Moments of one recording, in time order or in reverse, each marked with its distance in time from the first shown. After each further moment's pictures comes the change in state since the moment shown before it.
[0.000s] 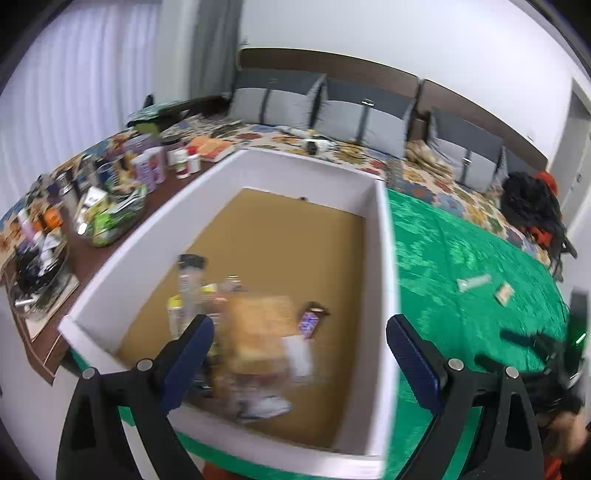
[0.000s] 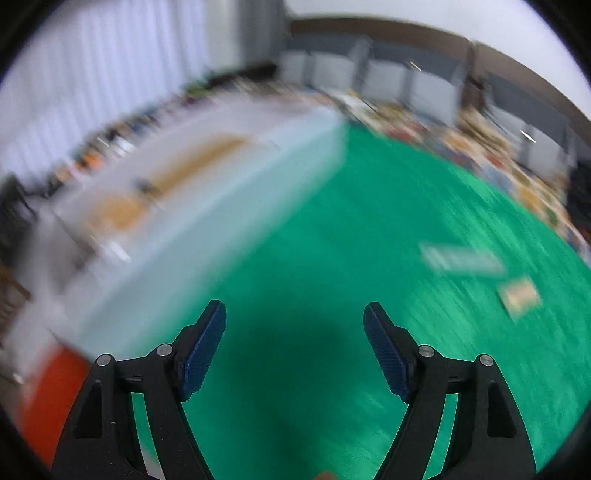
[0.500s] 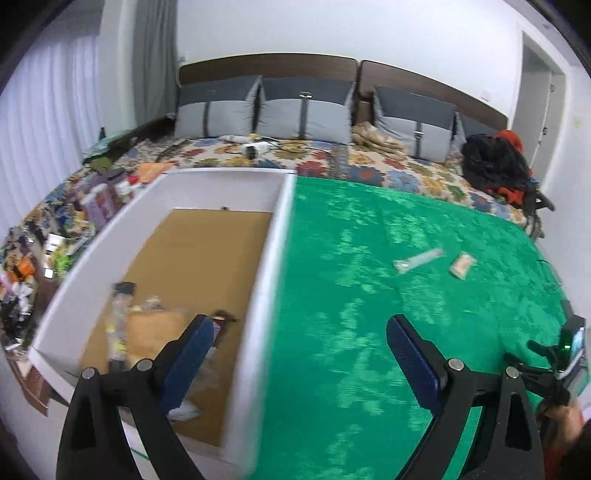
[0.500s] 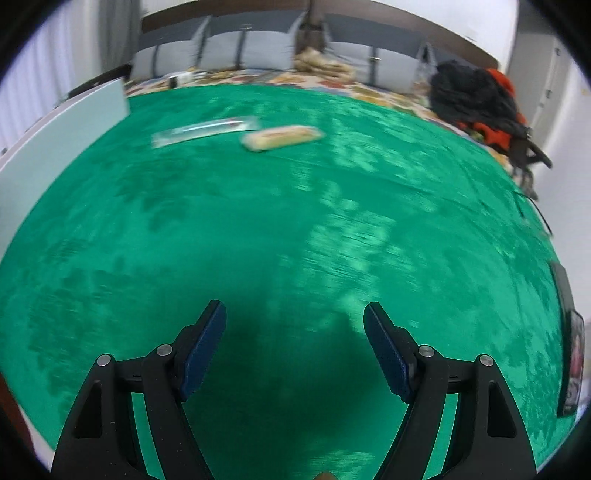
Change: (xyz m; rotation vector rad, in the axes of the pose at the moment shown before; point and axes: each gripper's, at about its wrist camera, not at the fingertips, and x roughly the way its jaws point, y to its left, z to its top) left arm -0.002 -0.129 -0.001 0.163 0.008 -0.084; right arm -0.055 -0.199 -0.160 0.309 0.035 -0.352
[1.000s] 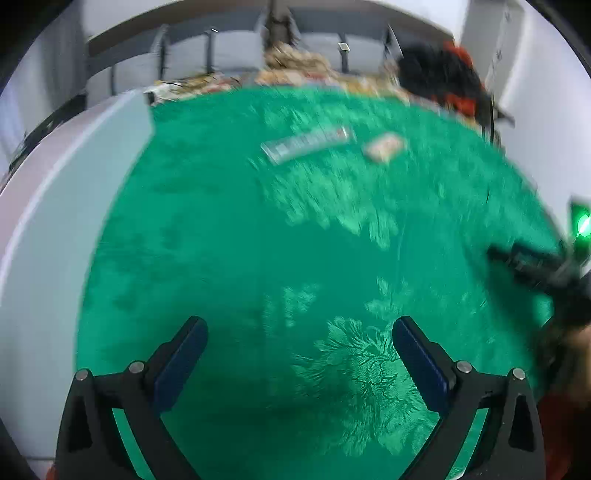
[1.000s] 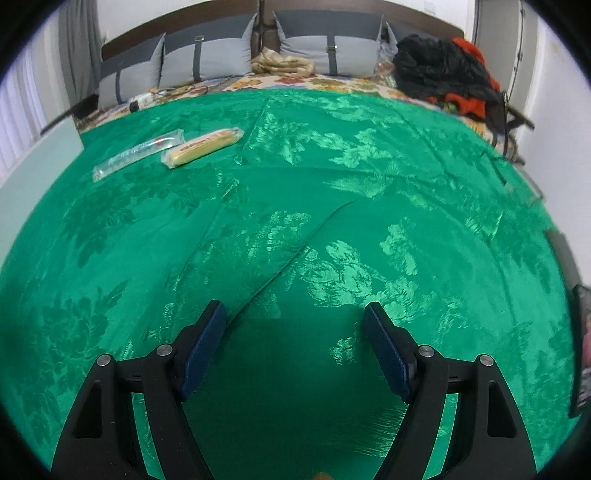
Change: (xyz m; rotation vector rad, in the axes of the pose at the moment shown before) left arm 0.127 -0.165 -0.086 0.213 0.268 -0.135; right arm 0.021 -0.066 -0.004 0.141 -0.010 0.020
